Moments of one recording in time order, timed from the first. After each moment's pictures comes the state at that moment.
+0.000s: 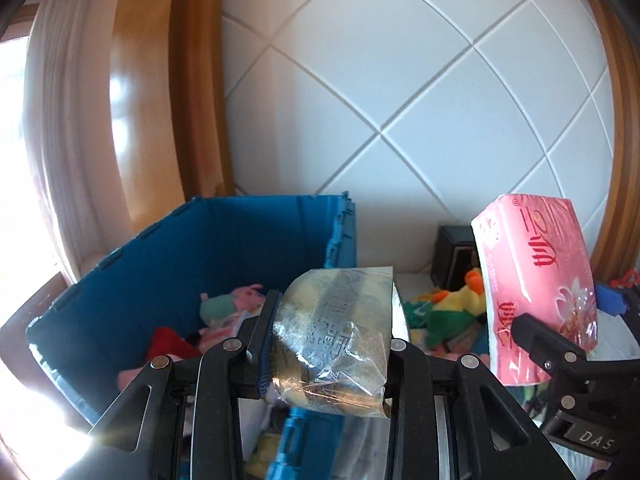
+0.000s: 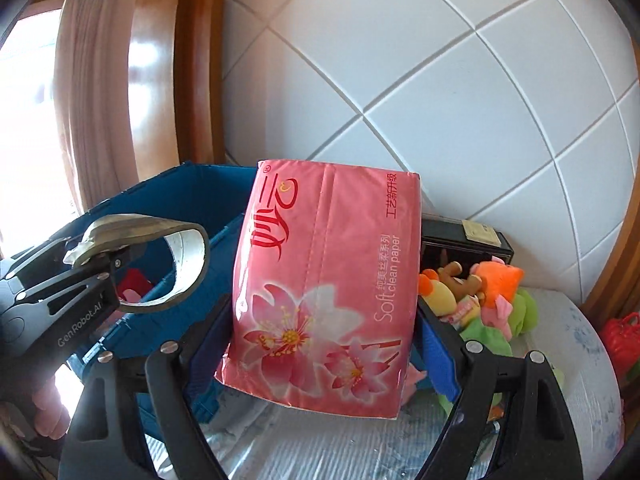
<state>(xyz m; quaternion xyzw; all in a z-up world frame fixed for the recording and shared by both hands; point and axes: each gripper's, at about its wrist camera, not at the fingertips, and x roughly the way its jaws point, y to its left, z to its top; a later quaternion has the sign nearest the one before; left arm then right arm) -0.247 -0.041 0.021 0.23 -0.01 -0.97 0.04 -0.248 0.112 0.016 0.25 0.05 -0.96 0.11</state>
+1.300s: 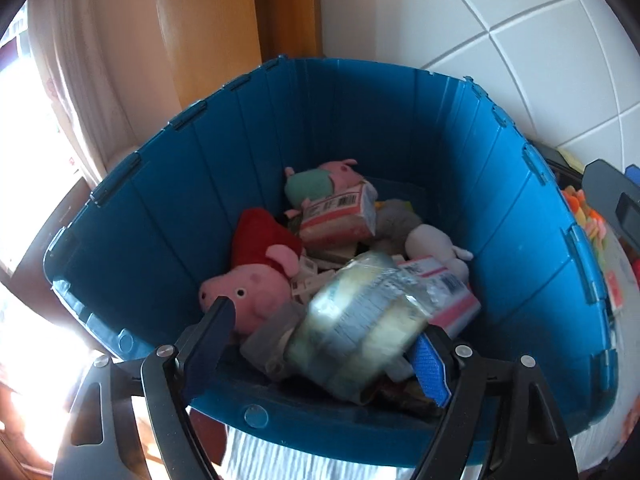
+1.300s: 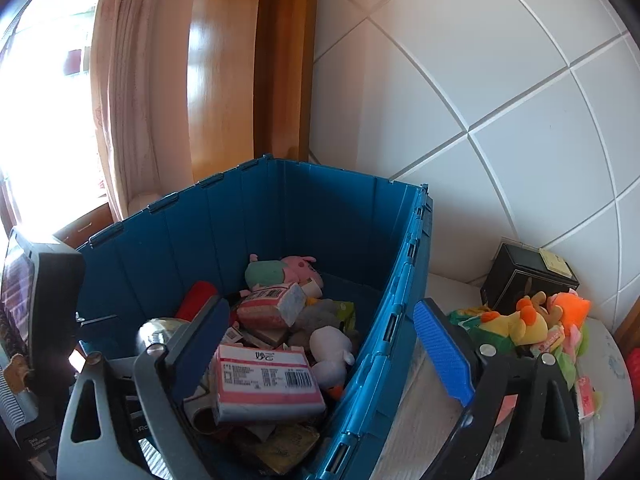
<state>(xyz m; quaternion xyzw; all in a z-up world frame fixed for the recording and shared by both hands) -0.266 -0.228 -0.058 0.43 0.02 -0.90 0.08 -0.268 -0.071 0.011 0.26 0.07 -0.95 0.15</state>
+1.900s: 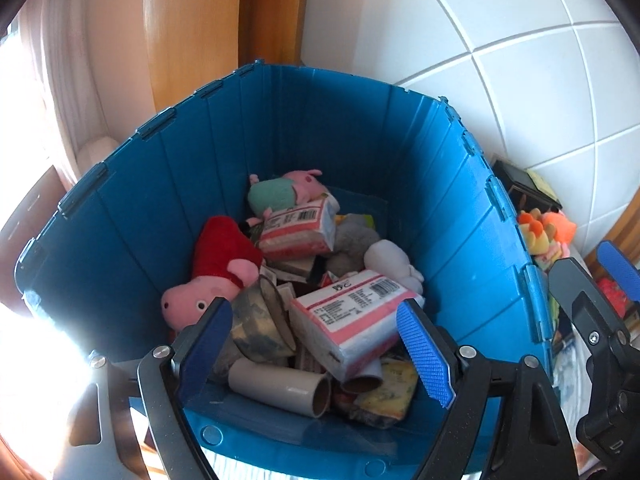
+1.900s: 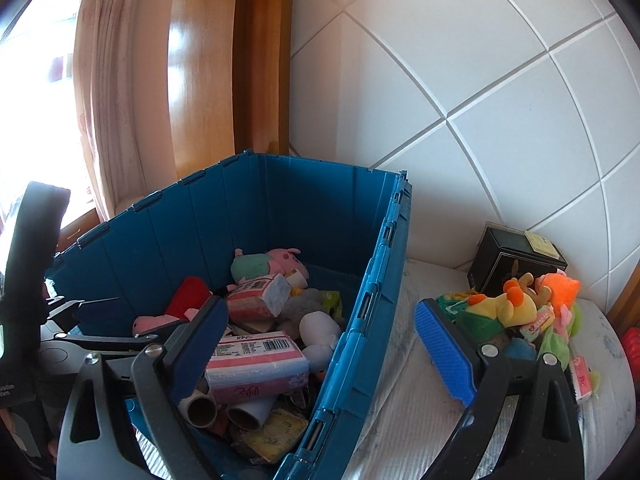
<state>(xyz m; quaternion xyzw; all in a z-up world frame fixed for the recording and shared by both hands) -0.282 -0.223 -0.038 0.42 0.07 -0.90 0.03 -0.263 -0.054 0.008 0.27 0.06 -0.95 0.12</state>
